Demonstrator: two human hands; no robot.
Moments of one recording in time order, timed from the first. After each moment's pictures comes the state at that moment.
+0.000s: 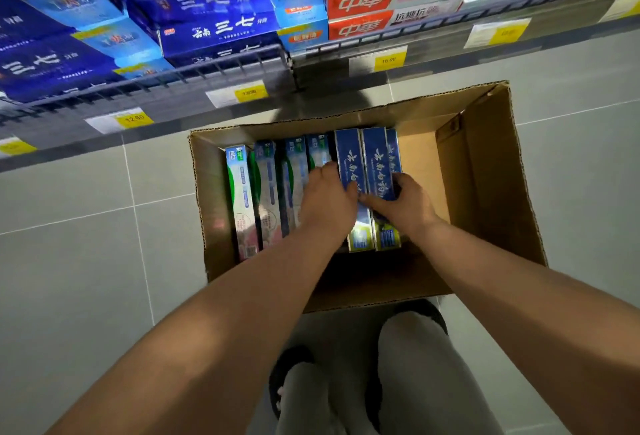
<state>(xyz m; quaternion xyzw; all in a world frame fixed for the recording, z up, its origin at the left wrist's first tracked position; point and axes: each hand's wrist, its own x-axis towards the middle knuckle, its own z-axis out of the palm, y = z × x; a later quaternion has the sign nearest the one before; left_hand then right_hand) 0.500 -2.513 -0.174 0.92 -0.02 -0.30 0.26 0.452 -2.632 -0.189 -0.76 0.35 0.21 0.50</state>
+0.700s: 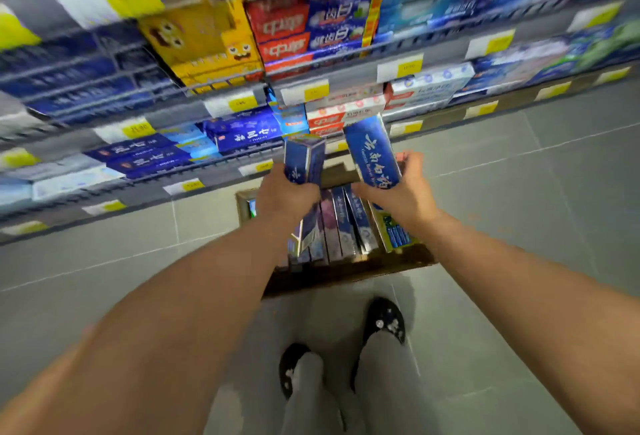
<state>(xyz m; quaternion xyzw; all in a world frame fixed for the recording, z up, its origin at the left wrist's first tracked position) 0.531 -2.494 0.082 0.87 0.11 -0.29 0.38 0.451 -2.658 0.083 -0.75 0.34 0.04 0.57</state>
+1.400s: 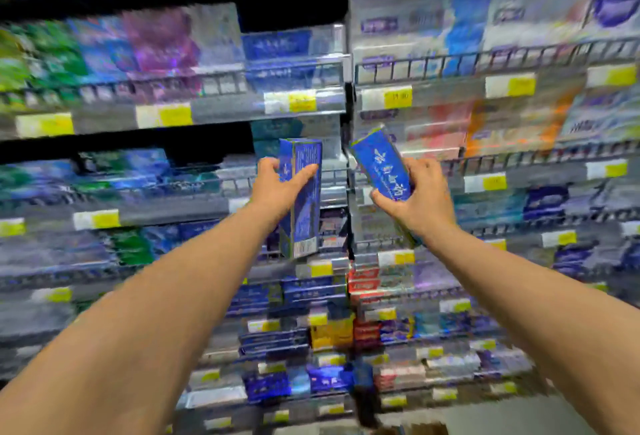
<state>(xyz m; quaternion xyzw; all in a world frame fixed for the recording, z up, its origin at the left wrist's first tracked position) 0.594 -2.384 0.703 0.83 -0.06 0.10 0.54 0.525 -2.590 0.675 -0.87 0.04 -0.35 0.34</state>
